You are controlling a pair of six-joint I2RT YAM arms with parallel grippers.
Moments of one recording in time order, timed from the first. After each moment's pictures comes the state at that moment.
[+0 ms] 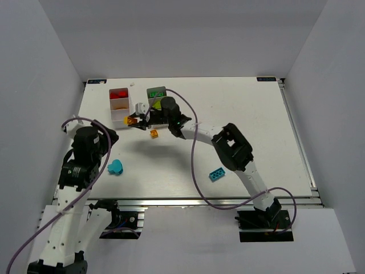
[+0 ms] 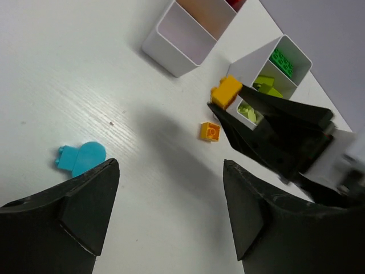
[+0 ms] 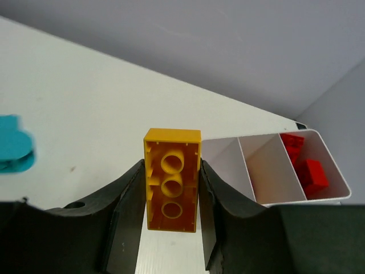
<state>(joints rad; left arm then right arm) -0.15 0.66 0.93 -0.79 -0.37 -0.82 0.87 2.41 1.82 0.66 -0.72 -0.39</state>
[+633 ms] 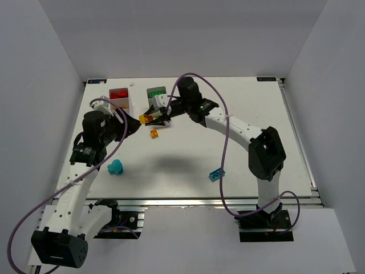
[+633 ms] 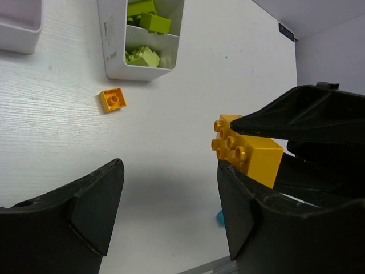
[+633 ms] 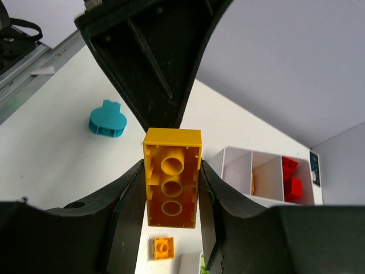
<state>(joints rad) -0.13 0.92 0.91 -0.41 0.23 -0.63 0.79 1.96 1.70 0.02 -1.07 -0.71</state>
